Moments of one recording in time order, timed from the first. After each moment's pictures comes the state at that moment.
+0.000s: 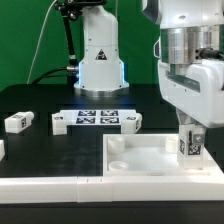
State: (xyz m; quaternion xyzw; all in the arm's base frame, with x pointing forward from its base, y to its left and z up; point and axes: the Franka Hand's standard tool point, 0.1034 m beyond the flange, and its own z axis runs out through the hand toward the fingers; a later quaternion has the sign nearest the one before) arm 0.627 0.122 0.073 -0.72 0.69 -0.01 0.05
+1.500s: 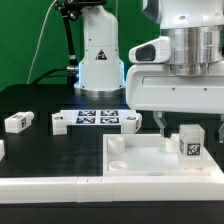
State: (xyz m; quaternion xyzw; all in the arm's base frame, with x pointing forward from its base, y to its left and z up) arm 0.627 0.122 0.073 -0.98 0.19 -0.03 0.04
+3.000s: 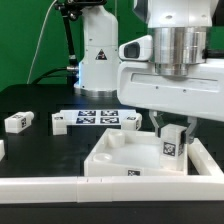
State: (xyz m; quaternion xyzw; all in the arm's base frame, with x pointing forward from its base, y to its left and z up) arm 0.625 0.089 0.072 -0.92 0.39 -0.04 0.01
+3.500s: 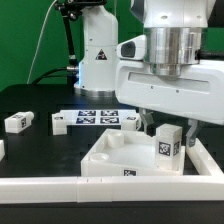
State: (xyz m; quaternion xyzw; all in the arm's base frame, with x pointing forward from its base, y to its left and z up) arm 0.625 0.087 0.071 -0.92 0.40 -0.04 0.01
